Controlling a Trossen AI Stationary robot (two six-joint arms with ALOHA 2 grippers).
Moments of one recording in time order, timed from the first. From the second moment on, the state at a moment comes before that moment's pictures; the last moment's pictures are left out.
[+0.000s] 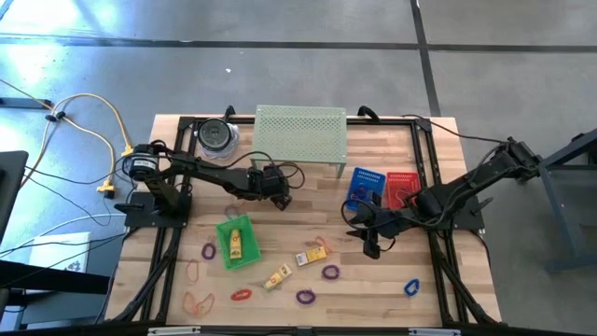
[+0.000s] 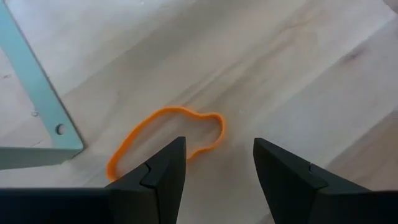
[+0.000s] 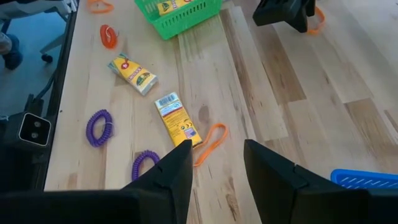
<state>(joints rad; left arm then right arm) 0.06 1.72 0.95 -0.34 -0.42 -0.79 0.45 1.20 0.87 -0.44 0.31 0.55</state>
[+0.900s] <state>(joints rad) 0.08 1.79 0.95 -0.35 -0.42 -0.87 0.45 1.20 0.87 -0.43 0.30 0.55</state>
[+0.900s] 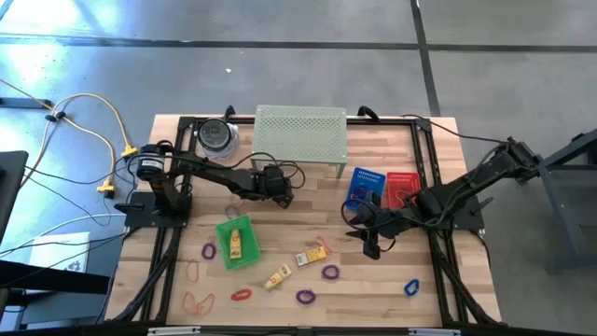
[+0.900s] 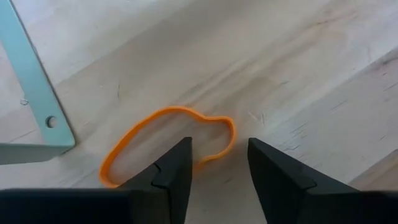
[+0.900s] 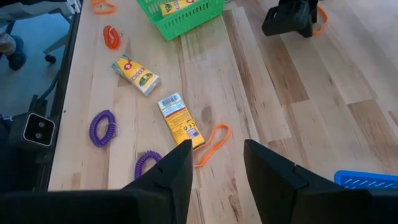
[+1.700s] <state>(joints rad) 0.06 1.78 0.94 -0.39 -0.42 -0.77 0.45 1.20 0.87 -0.43 0.29 0.58</state>
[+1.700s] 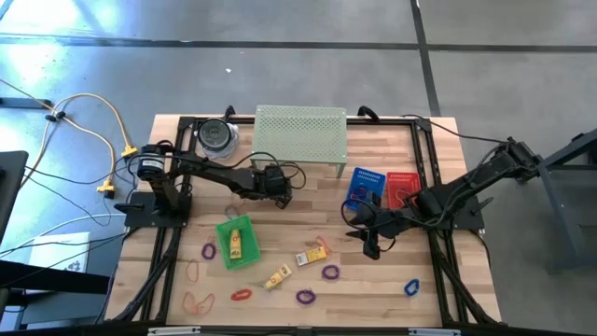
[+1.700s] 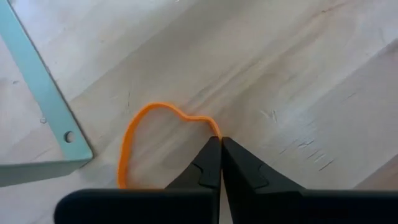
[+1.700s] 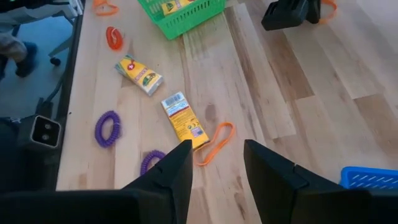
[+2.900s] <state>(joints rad) -0.32 1.39 0.95 0.08 -0.07 -0.57 0.46 1.54 0.87 0.36 0.55 -0.02</state>
